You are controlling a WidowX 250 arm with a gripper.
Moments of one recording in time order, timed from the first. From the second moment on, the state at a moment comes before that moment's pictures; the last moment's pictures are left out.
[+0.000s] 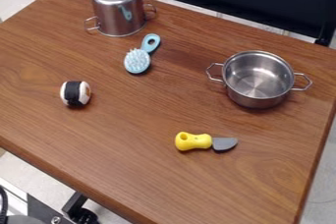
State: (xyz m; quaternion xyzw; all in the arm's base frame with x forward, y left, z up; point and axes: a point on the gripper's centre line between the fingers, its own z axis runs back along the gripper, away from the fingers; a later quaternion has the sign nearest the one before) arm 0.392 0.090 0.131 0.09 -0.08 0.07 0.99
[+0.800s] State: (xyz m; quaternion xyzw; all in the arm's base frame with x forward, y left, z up) arm 0.353 0.107 0.087 0.07 -0.04 0.02 1.00
